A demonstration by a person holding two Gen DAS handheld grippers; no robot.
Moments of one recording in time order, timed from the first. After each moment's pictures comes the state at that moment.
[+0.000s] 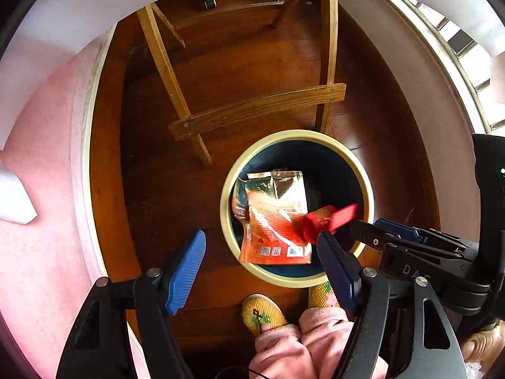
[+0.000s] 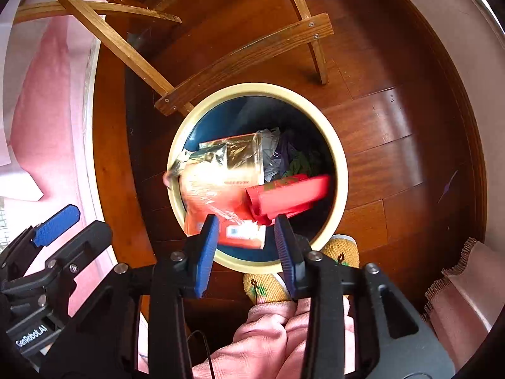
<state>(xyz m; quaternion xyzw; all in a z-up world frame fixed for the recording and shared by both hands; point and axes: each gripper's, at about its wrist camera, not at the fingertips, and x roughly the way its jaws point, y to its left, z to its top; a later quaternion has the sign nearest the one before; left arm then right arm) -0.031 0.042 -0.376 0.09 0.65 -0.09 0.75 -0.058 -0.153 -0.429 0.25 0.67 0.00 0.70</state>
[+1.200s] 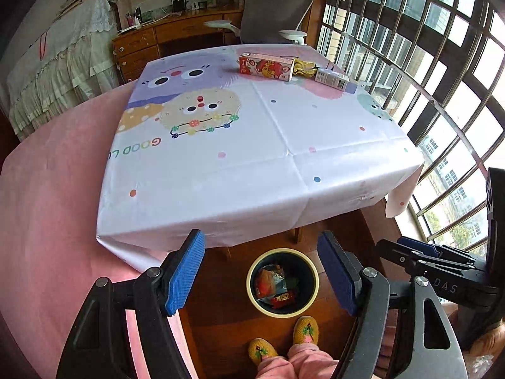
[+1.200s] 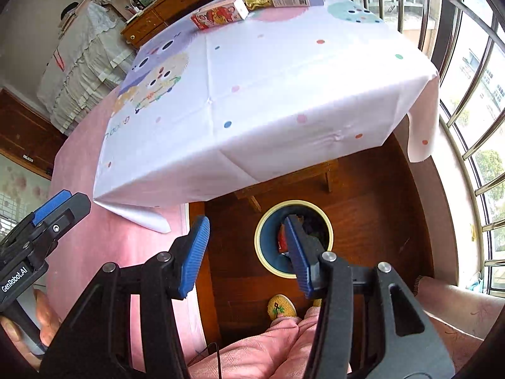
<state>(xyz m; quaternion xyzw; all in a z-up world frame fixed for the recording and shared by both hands) -0.029 0.102 0.057 0.04 0.47 -0.12 0.87 -0.051 -0.104 -0.002 0.20 0.51 0.01 0.83</state>
